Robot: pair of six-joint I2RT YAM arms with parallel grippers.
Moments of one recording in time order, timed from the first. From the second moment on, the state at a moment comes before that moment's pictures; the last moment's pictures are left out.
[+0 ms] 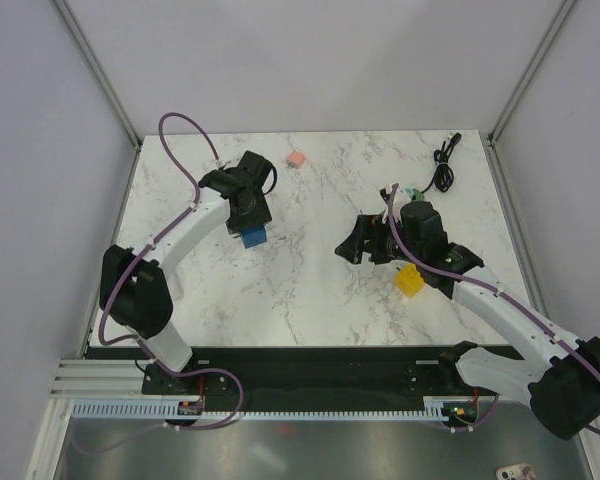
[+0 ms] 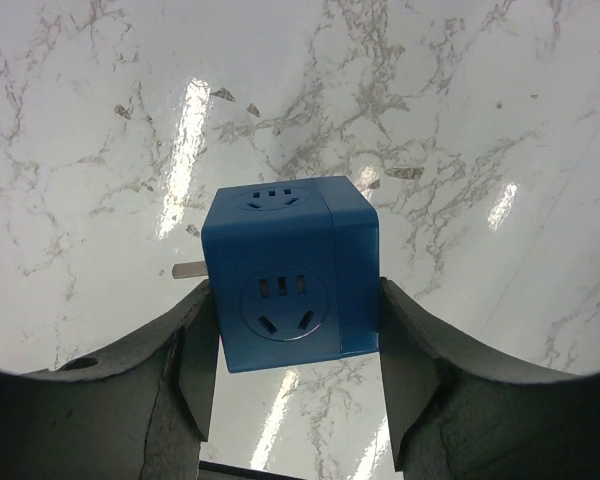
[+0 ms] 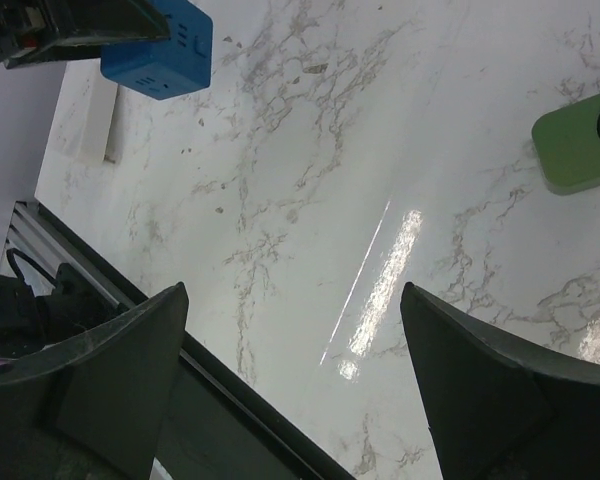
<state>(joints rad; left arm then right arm) -0.49 1.67 1.44 -0.92 -0.34 -0.77 0.52 1.08 0.79 -0.24 -0.27 0.56</state>
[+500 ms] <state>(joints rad) -0.49 1.44 1.27 -0.68 0.00 -0.61 0.52 1.19 0.92 -0.26 -0.29 0.76</state>
